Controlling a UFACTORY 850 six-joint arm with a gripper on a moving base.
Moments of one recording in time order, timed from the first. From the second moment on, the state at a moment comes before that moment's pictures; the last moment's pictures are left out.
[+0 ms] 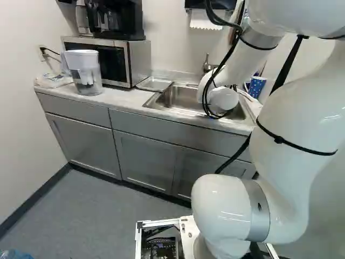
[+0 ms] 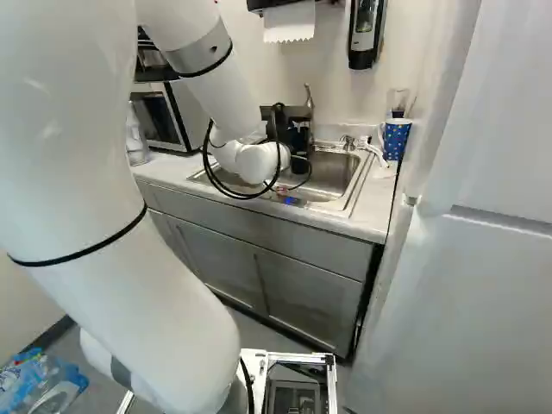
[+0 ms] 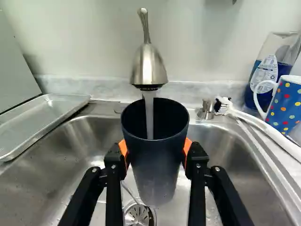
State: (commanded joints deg) arm -14.7 -2.7 -35.8 0.0 44.8 0.0
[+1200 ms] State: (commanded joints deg) arm -14.7 -2.7 -35.8 0.0 44.8 0.0
